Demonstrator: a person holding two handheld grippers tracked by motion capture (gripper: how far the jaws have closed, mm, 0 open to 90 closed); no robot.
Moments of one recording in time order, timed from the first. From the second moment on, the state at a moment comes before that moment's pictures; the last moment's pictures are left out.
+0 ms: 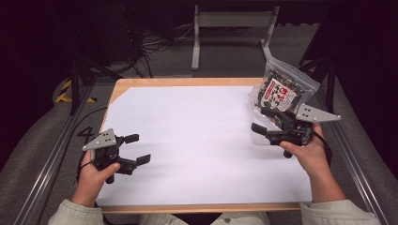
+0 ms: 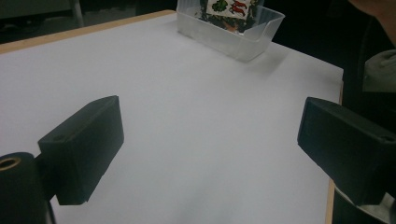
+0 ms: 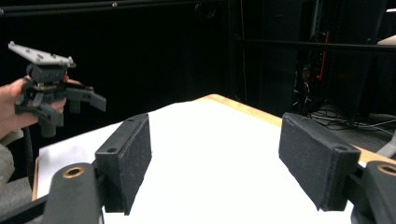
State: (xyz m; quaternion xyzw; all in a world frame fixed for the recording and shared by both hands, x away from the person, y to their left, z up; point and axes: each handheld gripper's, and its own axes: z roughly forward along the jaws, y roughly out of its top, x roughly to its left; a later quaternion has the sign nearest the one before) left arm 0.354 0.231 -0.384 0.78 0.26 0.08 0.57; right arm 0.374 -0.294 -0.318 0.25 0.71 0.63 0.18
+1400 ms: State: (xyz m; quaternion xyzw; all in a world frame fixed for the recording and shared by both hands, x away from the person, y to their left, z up) left arm 0.361 0.229 -0.425 0.77 0.28 0.09 0.56; right arm 0.382 -0.267 -0.440 0.31 0.79 0.50 0.16
